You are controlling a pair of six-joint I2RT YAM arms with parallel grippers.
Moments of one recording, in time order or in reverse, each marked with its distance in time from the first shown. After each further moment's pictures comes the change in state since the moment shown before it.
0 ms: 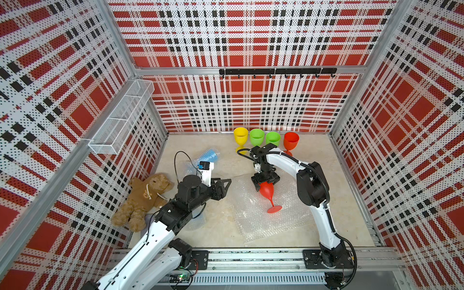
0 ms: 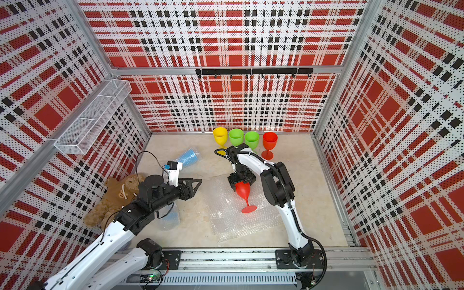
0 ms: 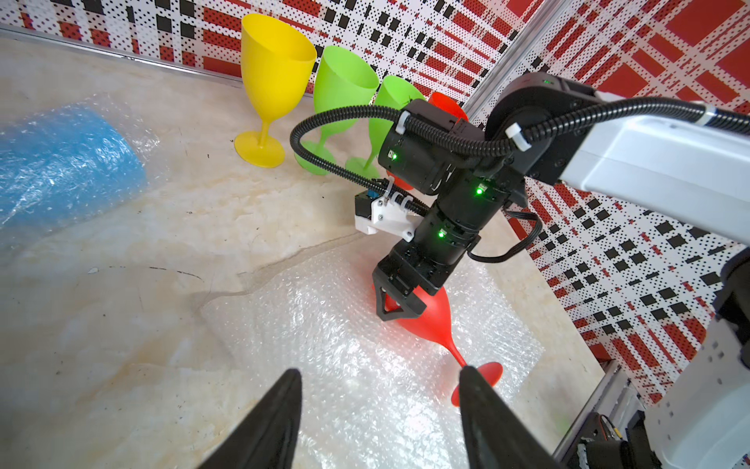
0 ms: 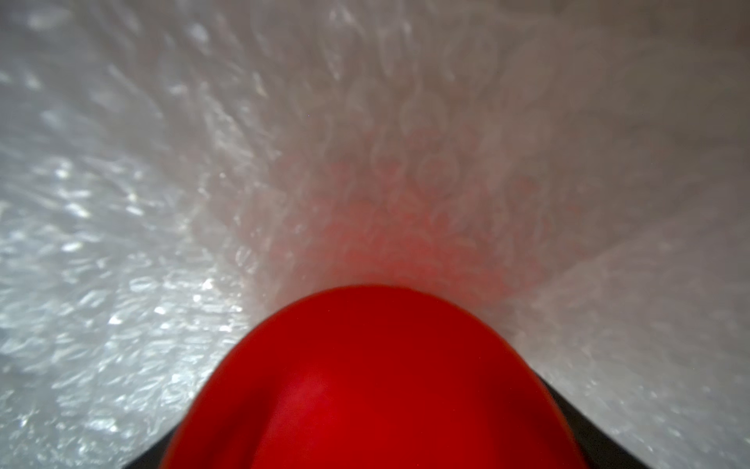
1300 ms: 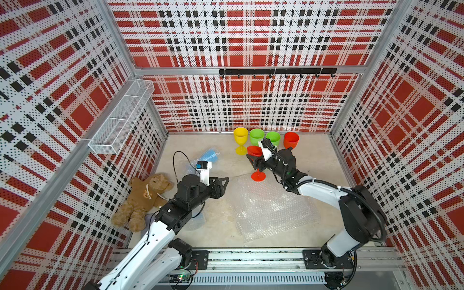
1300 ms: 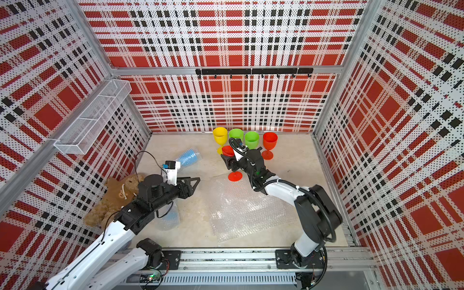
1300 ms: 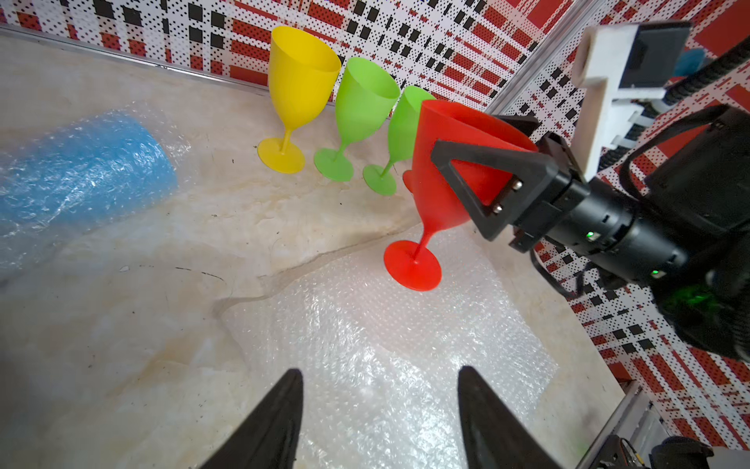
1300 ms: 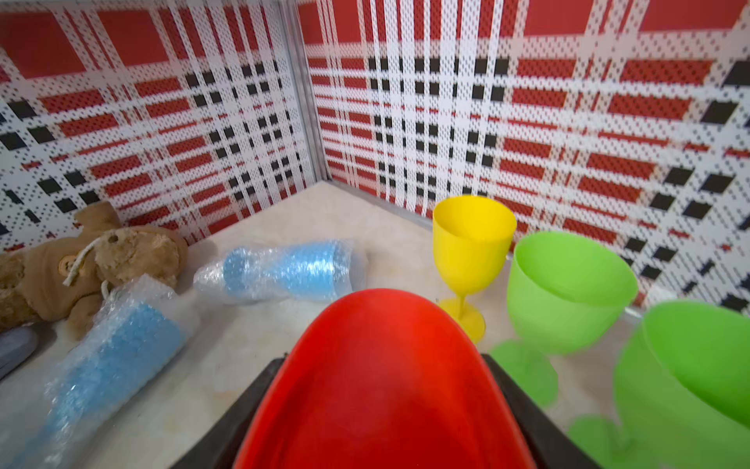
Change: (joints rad) left arm 0.031 0.004 -0.006 0.006 -0.032 -0.001; right arm -0.006 -0.594 -0.969 2.026 -0.108 -0.189
